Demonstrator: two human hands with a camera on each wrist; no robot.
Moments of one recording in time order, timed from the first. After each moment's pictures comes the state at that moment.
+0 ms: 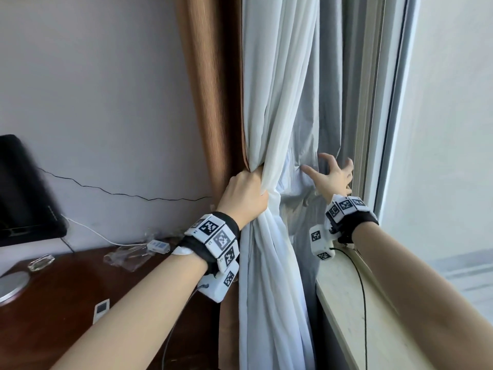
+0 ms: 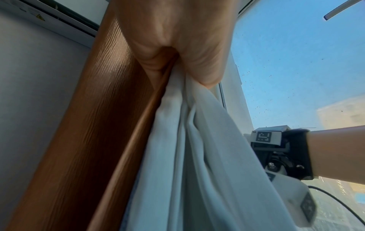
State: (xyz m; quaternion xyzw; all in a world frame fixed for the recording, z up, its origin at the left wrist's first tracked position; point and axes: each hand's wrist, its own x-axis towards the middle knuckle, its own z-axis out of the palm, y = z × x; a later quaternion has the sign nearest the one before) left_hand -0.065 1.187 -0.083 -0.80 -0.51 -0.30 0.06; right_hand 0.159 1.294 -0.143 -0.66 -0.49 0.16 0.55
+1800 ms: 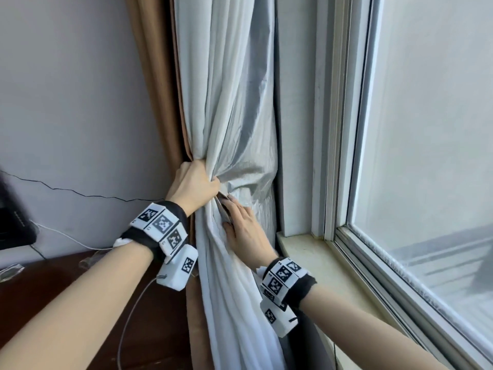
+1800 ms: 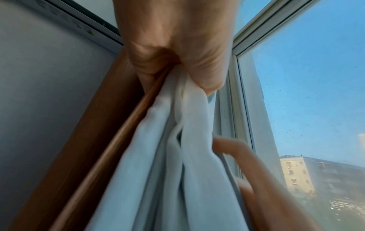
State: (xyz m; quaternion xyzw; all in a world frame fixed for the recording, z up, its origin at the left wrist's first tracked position) left_hand -0.106 1.200 -0.068 -0.72 -0.62 -0.33 -0.02; right_hand 0.015 1.195 -0.208 -0.42 -0.77 -0.01 0.48
